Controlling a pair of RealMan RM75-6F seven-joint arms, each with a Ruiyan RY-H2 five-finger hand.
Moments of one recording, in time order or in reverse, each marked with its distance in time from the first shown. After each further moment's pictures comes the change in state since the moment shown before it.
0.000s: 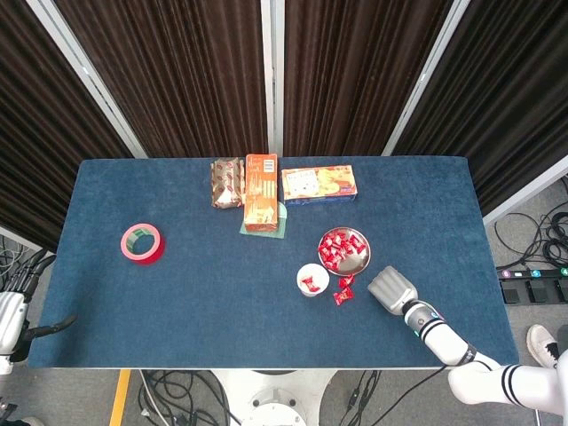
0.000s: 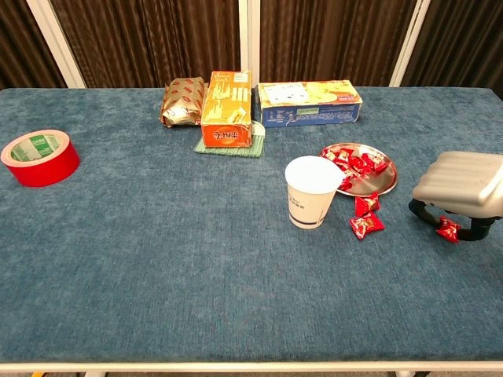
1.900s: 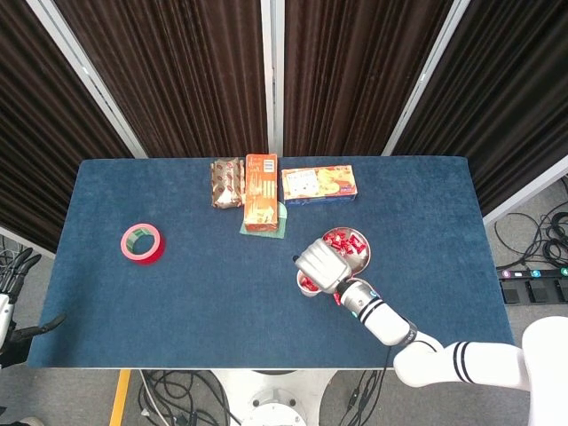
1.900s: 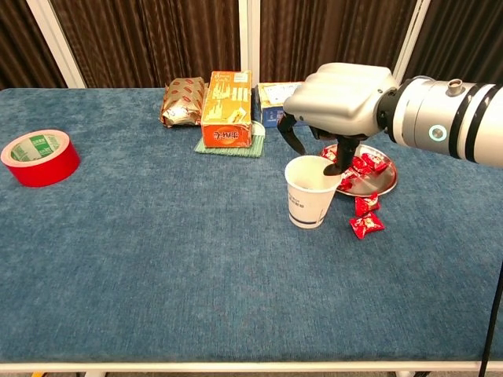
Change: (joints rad) left arm 0.017 0.014 -0.008 0.025 -0.020 0.010 -0.051; right arm 0.181 -0.086 0.233 -0.156 0.034 0.089 -0.005
